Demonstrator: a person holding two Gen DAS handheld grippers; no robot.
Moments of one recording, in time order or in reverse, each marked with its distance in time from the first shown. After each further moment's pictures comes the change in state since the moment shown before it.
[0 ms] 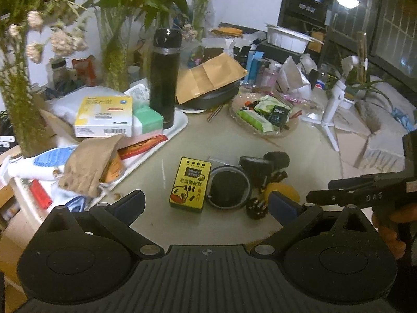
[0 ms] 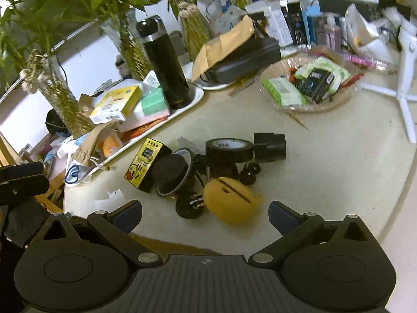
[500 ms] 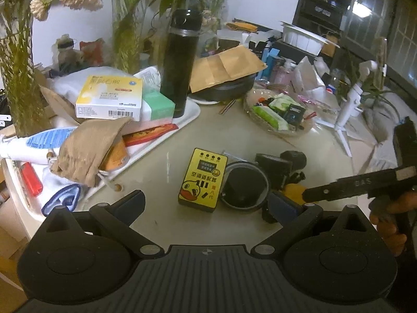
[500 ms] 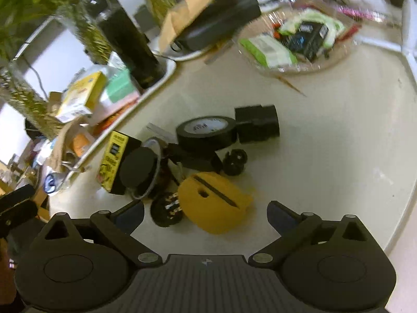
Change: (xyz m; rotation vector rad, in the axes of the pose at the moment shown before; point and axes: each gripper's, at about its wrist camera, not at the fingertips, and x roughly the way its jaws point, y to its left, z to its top) left arm 0.025 0.024 -0.009 -0.077 0.009 0.003; right arm 0.060 -0.025 0.018 0.154 0.177 -0.045
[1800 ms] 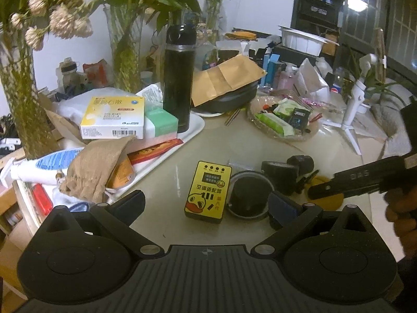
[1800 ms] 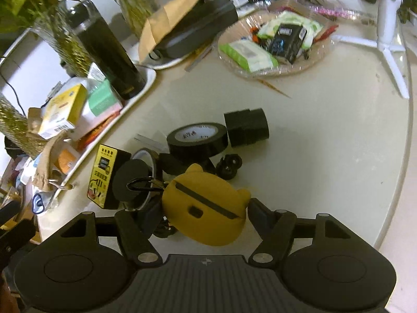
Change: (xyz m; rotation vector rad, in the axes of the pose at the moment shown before) left arm 0.000 -0.015 0.000 0.091 -0.061 0.074; right arm -0.018 0.018 -0.003 0.053 -0.075 -0.082
